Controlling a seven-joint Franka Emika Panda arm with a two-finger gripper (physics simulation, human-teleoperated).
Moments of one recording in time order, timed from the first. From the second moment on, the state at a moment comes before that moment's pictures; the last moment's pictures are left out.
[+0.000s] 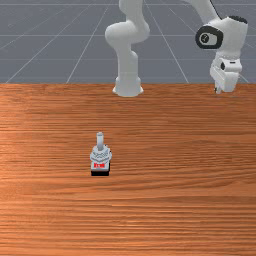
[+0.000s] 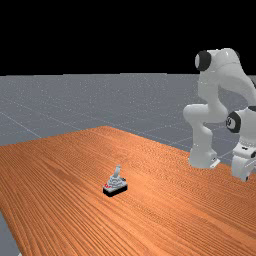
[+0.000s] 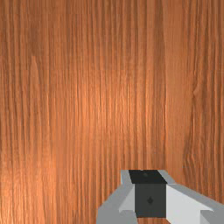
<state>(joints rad) 0.67 0.15 0.20 -2.33 -0.09 2.46 0.16</state>
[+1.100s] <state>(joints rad) 0.33 -0.17 -0.34 -2.71 -0.06 2.59 -0.62</state>
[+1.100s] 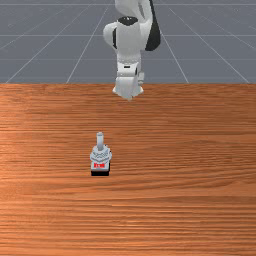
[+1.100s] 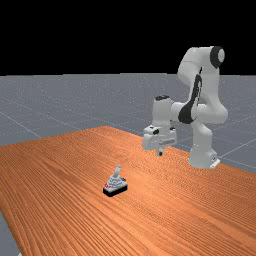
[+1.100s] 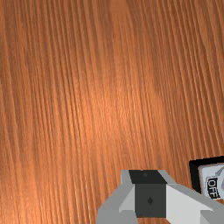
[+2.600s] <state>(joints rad) 0.28 0.23 -0.34 -2.41 0.19 2.69 -0.80</state>
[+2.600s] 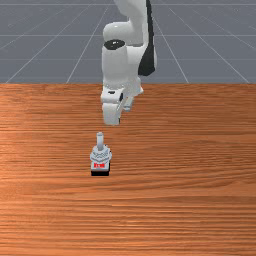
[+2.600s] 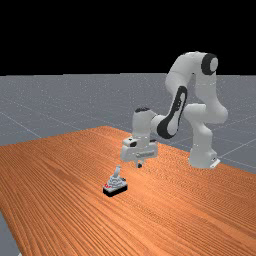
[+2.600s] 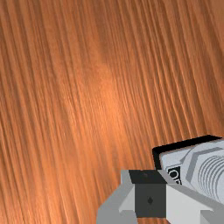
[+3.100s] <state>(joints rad) 0.24 0.24 -0.35 -2.40 0.21 2.68 -0.85</state>
